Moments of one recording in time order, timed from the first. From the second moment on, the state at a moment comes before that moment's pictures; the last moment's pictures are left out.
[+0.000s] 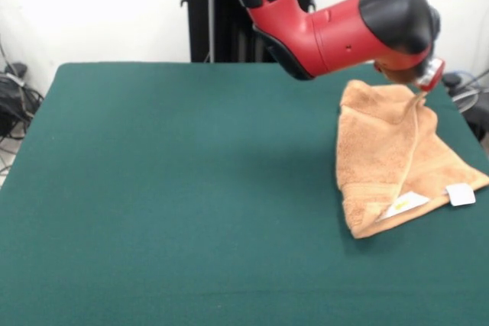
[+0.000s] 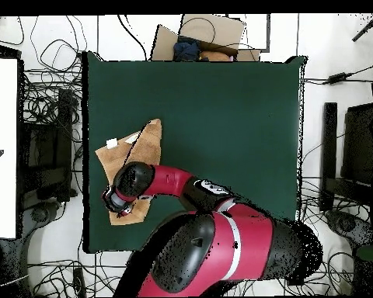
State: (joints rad) arm -0.36 -0.28 0.48 1.83 -0.06 0.72 2.44
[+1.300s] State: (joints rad) arm -0.35 -0.29 0.47 1.82 -0.10 0.65 2.44
